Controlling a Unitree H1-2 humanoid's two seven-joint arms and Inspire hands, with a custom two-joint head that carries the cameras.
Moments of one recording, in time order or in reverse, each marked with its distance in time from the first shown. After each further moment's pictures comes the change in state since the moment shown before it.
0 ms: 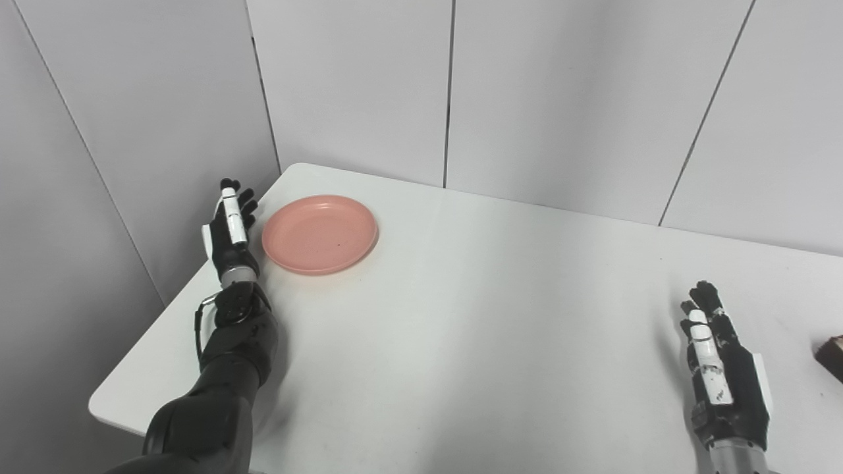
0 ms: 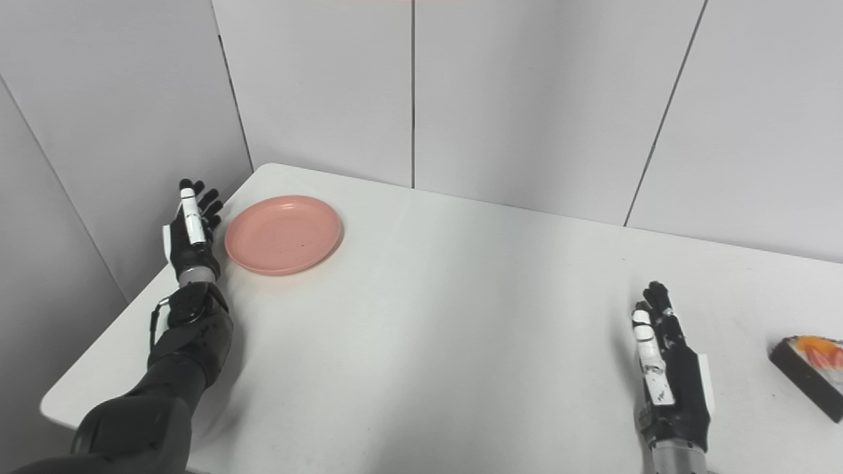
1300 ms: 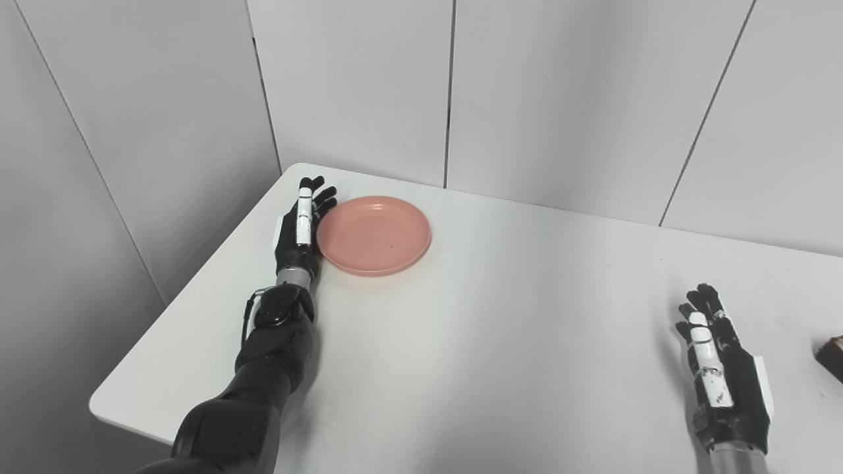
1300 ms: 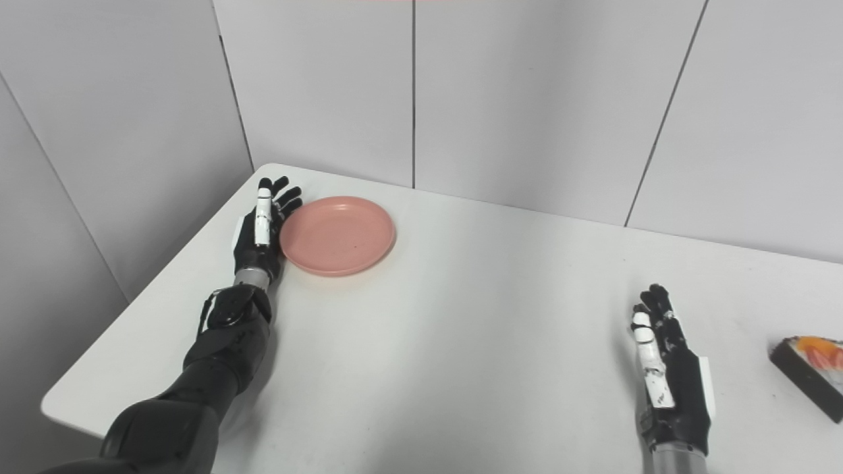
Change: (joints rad) left arm -0.012 -0.077 -0.089 -0.021 -0.023 0.038 -0.224; right arm 0.013 0.004 0.014 -0.019 -0.027 0.008 -0.022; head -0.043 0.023
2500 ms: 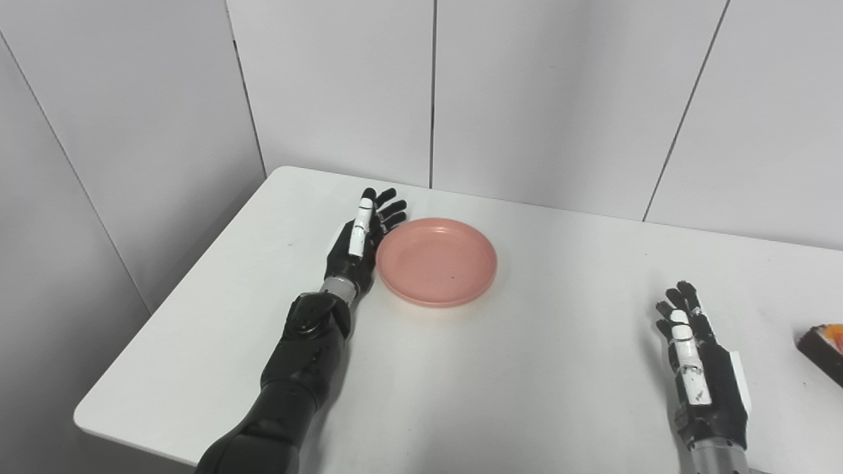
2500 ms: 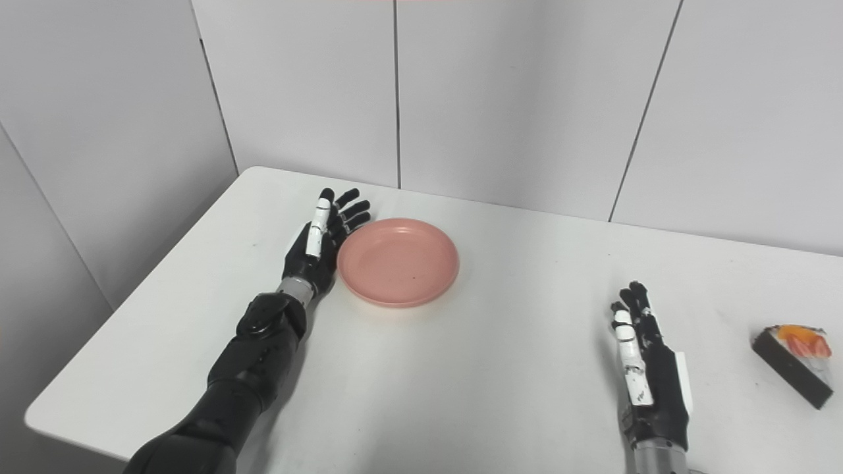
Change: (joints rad) left arm 0.062 -0.106 -0.121 -0.234 0.024 0.199 -0.135; right arm 0.021 0.008 0.028 -0.025 -0.035 0.002 -0.011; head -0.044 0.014
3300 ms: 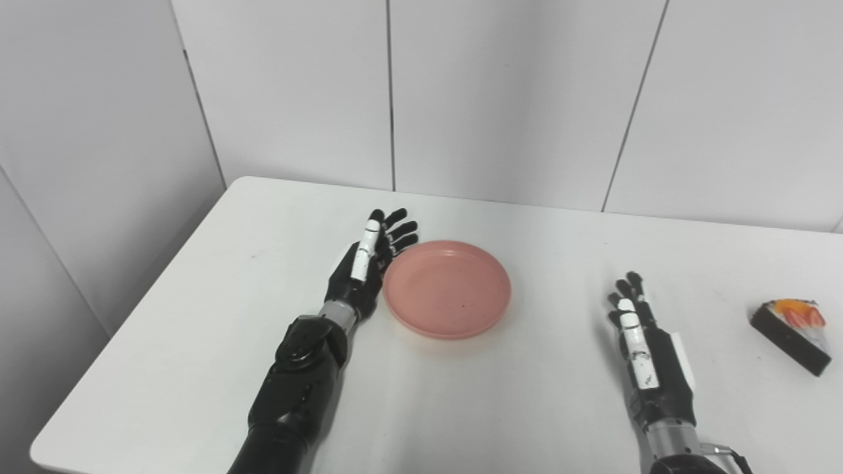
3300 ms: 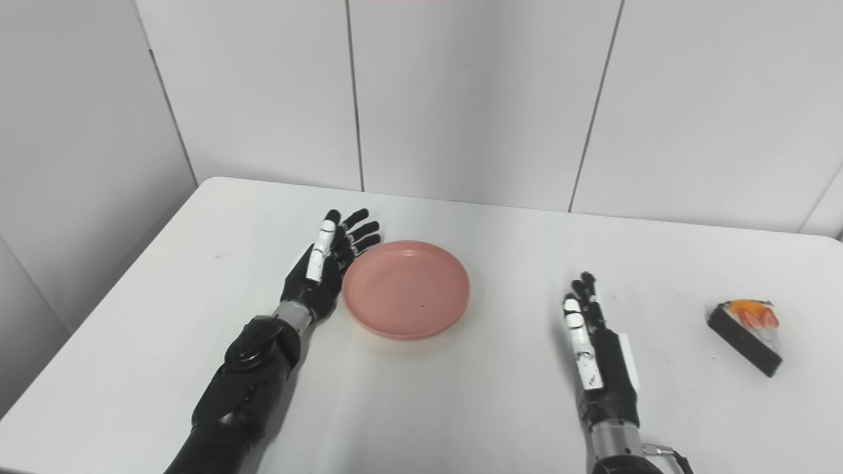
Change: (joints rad) left arm 0.090 -0.087 -0.039 -0.229 -0.035 0.184 -0.034; right arm 0.013 -0.007 0.056 -0.023 -0.056 0.046 0.002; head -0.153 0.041
